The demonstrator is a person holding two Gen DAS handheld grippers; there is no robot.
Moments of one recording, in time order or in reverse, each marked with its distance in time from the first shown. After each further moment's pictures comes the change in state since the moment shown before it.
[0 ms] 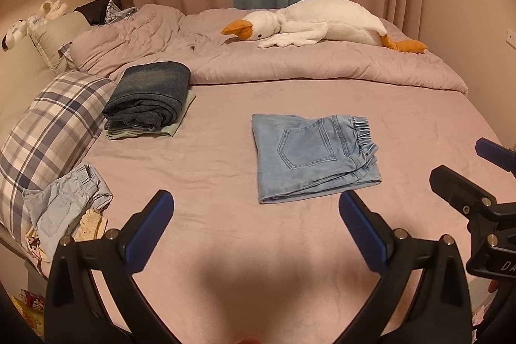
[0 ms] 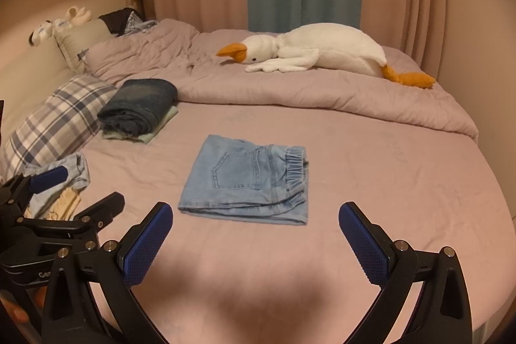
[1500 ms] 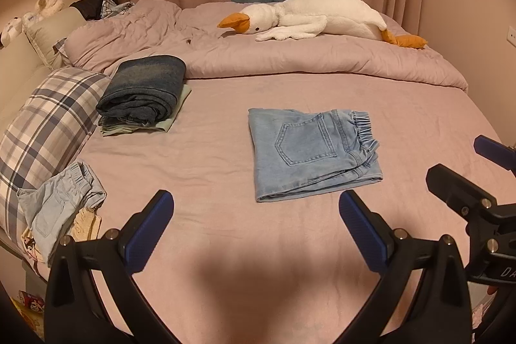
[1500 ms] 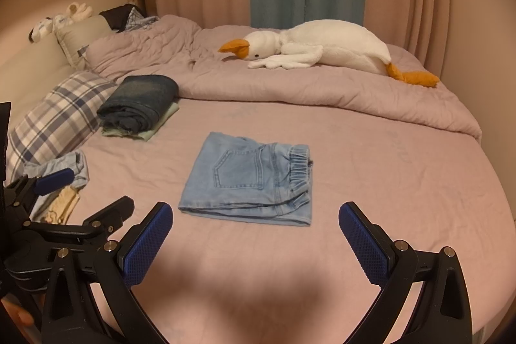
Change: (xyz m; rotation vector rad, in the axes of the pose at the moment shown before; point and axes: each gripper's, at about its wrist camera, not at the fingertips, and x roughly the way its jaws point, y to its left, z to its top) left arm 0.015 0.004 0.001 0.000 0.025 -0.016; right arm 0.007 0.003 0.002 -0.006 0.013 0.004
